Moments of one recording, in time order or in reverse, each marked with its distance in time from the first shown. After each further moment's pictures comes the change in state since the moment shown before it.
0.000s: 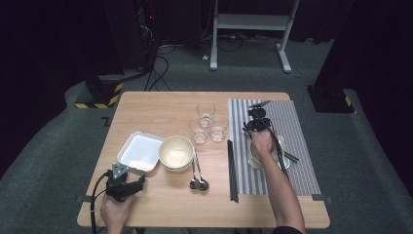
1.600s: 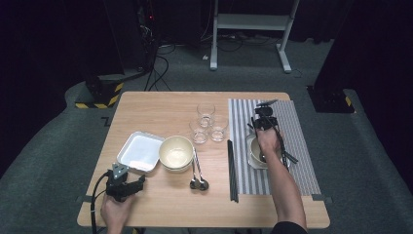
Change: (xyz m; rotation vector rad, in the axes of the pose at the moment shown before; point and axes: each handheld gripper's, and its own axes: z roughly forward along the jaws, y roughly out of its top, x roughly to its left) left arm -0.001 0.000 0.000 0.001 0.010 0.000; right arm -0.026 0.003 0.003 -0.024 -0.056 0.030
